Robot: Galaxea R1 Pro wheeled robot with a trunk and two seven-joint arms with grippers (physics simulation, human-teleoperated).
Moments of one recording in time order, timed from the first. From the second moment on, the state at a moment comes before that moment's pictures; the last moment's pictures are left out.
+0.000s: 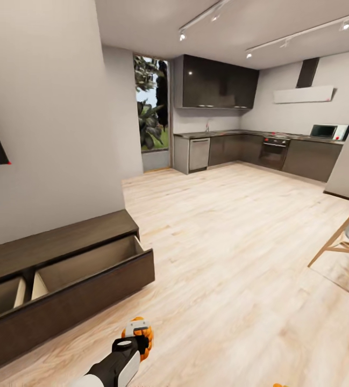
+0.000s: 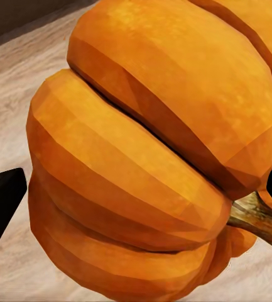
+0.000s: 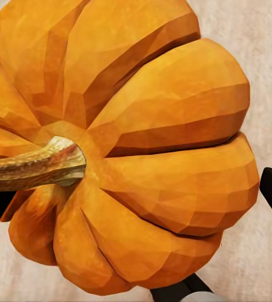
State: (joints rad) left arm -0.55 -0.17 -0.20 -0.28 0.26 0.12 0.36; right arm -0.14 -0.03 -0.18 -0.62 -0.55 0.06 -0.41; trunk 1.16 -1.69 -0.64
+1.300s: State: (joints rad) left arm -0.55 -0.17 -0.20 -0.29 0.26 0.12 0.36; right arm -0.14 -0.03 -0.16 -0.62 -0.55 0.06 -0.41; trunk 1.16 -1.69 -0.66
